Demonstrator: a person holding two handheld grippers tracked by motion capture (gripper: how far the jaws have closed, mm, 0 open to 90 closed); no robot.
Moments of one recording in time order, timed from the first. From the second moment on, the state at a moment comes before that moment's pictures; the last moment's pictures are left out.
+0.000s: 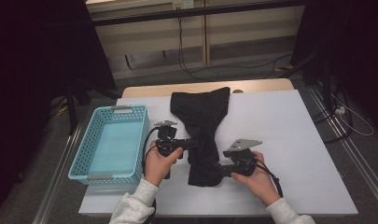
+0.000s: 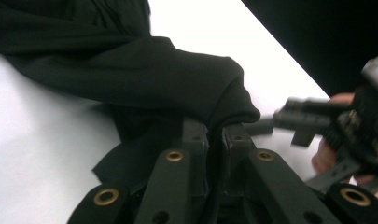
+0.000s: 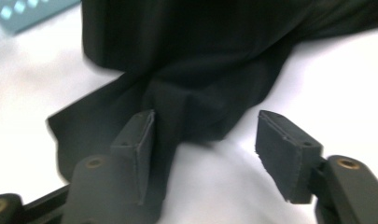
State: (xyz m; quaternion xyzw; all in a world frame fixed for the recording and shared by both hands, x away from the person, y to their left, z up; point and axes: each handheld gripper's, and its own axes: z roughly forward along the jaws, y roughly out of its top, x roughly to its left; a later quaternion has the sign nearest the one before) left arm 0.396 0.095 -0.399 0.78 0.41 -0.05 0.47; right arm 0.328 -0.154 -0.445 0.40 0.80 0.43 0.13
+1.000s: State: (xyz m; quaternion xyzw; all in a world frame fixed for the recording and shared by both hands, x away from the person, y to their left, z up) left arm 0.390 0.129 -0.398 0.77 0.45 0.00 0.46; right arm 0.359 -0.118 -0.431 0.33 0.79 0.48 0.16
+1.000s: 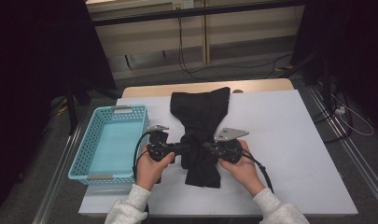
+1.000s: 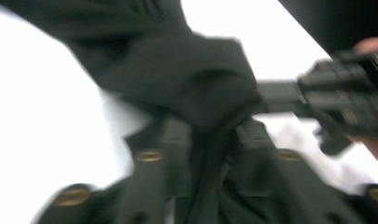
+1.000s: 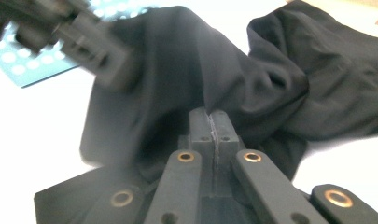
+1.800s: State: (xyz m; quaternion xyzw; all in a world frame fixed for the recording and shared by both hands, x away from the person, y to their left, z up) left arm 0.395 0.098 -0.441 0.81 0.44 0.03 0.38; right arm 0.337 -0.123 -0.444 0.34 0.84 0.40 0.15
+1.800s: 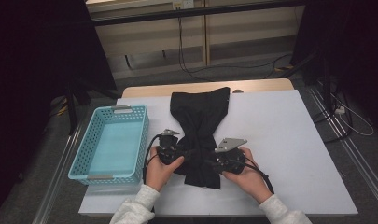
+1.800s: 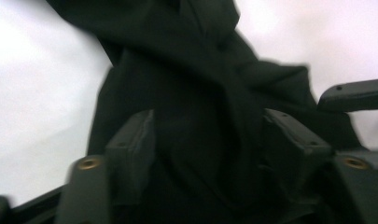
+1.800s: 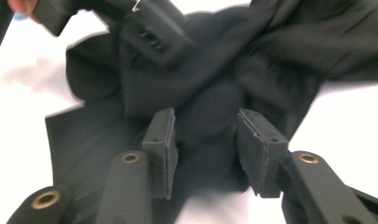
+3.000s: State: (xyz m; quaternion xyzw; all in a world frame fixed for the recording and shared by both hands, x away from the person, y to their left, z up) left arm 0.404 0.143 -0.413 0.77 0.50 0.07 0.40; right arm 0.348 -0.185 -0.421 0.40 0.80 0.42 0.17
